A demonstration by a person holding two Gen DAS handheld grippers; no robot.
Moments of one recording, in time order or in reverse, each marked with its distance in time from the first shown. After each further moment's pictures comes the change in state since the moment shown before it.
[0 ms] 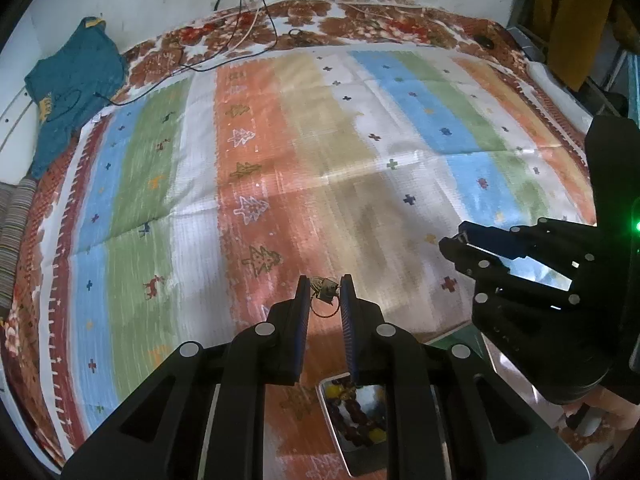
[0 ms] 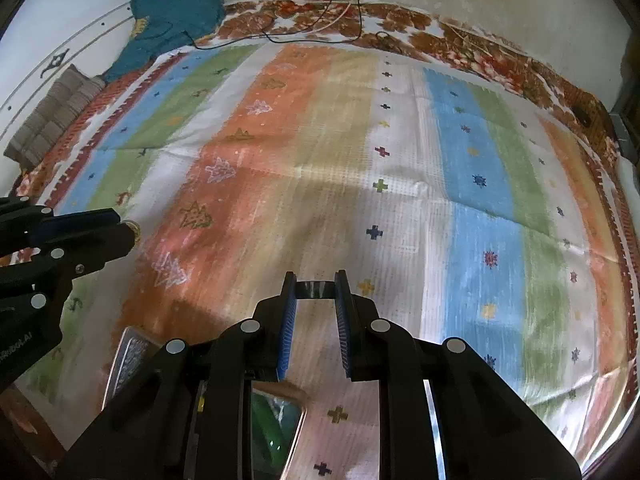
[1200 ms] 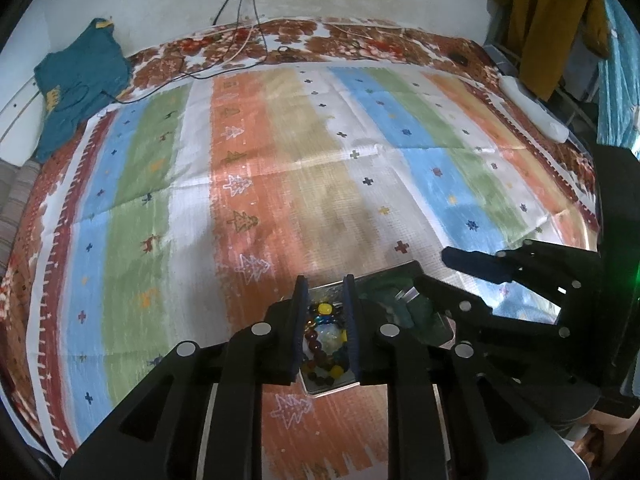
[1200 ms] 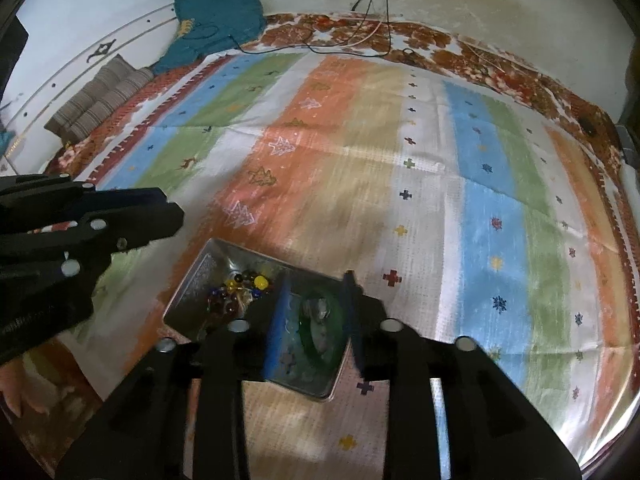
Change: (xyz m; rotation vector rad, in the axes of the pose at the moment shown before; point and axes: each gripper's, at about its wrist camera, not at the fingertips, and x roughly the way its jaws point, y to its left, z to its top) left arm -0.057 -0.015 -0.064 -0.025 -0.079 -0.061; right arm -0.065 0.031 -0.066 -0.058 -0.051 0.065
